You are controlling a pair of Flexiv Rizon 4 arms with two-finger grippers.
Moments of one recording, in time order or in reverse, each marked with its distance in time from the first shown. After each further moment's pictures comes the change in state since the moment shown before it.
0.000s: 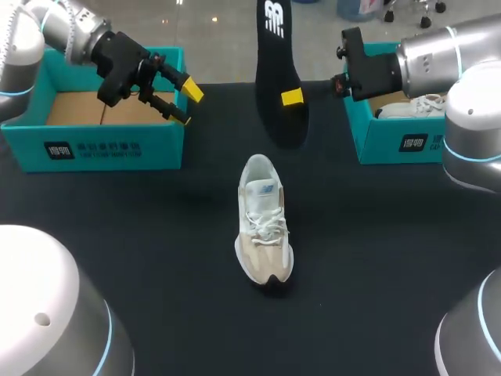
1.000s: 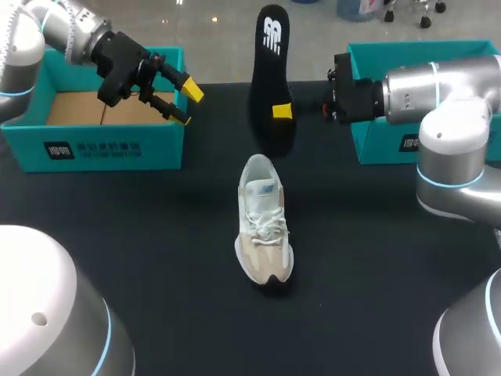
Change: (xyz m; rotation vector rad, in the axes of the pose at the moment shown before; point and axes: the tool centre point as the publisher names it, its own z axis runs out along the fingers) left arm 0.000 0.000 0.000 0.000 -0.001 0.000; right arm -0.051 -0.016 0.030 -0.110 -0.049 -0.185
